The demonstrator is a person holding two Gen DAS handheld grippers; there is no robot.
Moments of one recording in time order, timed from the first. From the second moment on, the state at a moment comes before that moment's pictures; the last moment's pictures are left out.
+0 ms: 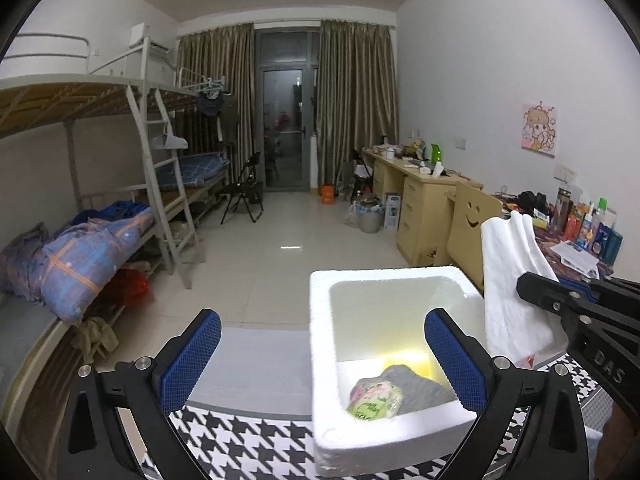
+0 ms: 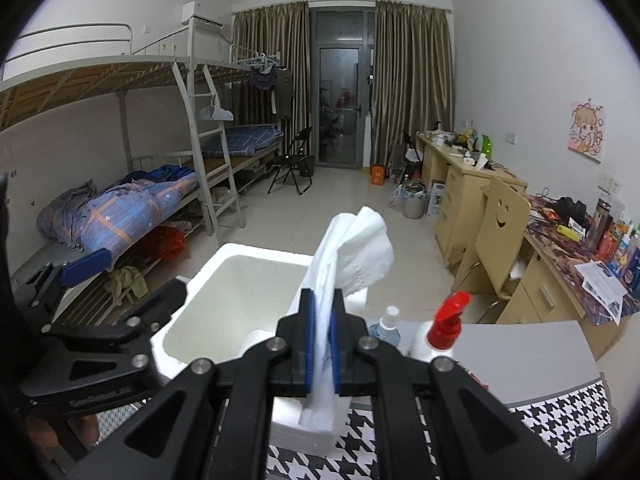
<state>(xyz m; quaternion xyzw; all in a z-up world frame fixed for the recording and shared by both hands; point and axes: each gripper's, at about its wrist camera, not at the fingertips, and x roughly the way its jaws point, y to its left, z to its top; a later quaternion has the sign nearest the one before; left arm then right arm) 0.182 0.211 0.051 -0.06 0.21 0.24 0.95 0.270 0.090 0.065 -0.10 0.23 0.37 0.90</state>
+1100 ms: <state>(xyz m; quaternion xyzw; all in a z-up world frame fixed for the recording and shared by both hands) 0.149 0.230 0.043 -0.07 0.20 0.27 0.94 0.277 0.122 0.045 -0.13 0.28 0.38 0.87</state>
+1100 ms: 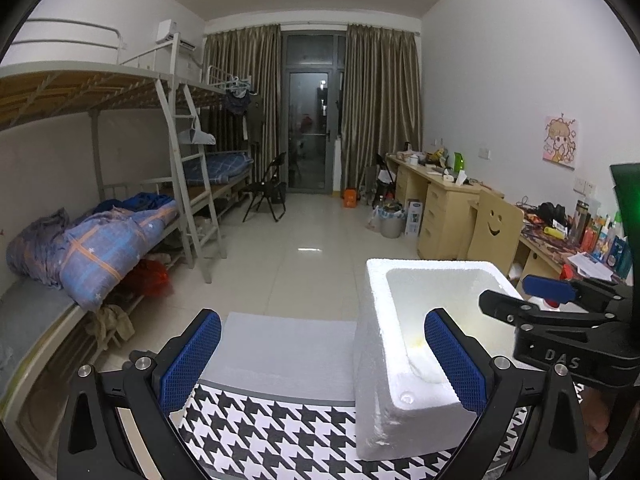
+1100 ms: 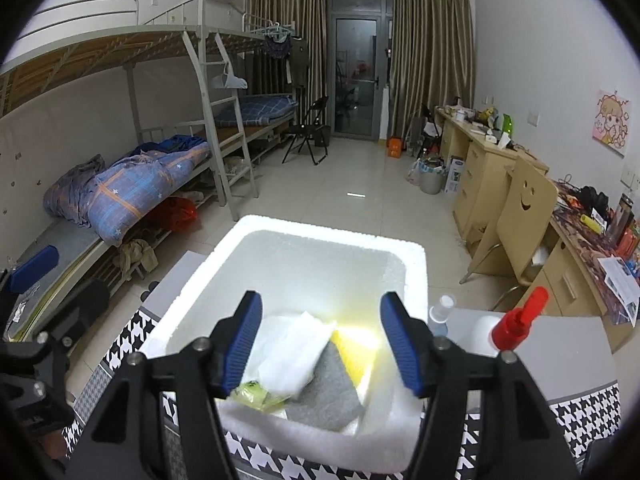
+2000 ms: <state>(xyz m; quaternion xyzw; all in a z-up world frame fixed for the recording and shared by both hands) 0.117 0.177 0.059 -0.06 0.19 0.23 0.95 0.216 0.044 0.070 -0.08 0.22 0.38 0.90</state>
